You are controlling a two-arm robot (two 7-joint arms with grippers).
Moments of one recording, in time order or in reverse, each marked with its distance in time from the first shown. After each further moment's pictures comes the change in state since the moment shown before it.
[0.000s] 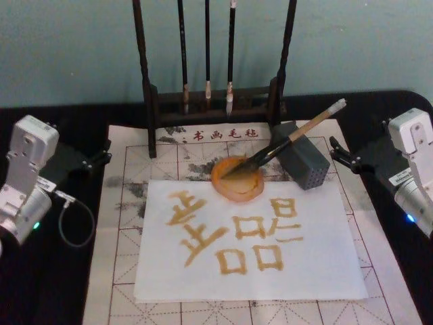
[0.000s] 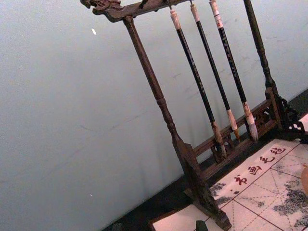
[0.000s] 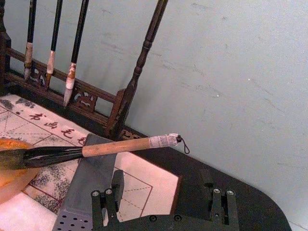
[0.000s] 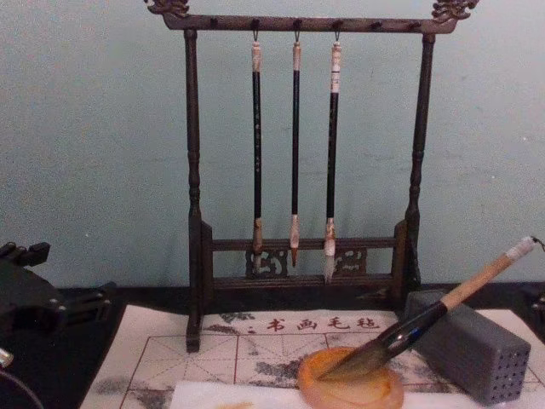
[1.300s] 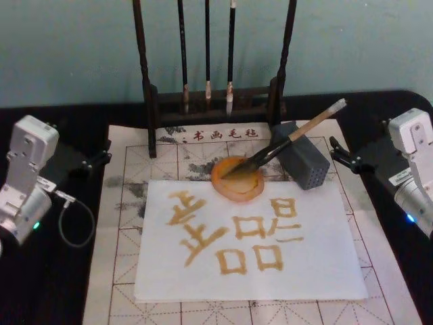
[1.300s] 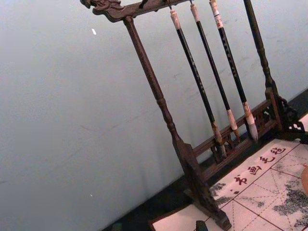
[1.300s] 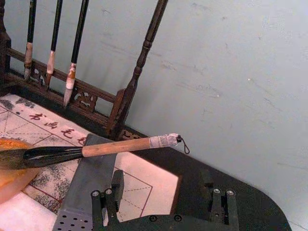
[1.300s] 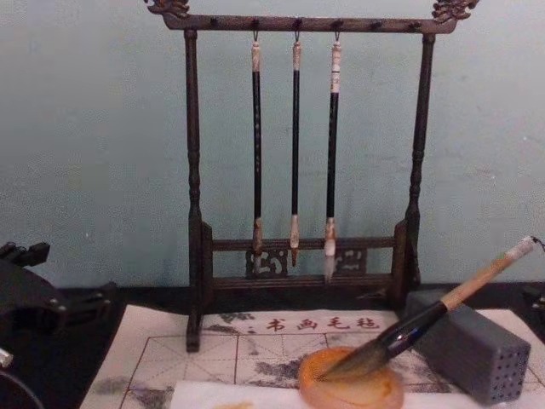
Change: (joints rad) left arm 0.000 0.000 0.000 0.000 0.000 0.000 0.000; right arm 0.000 0.000 0.000 0.000 0.000 0.000 0.000
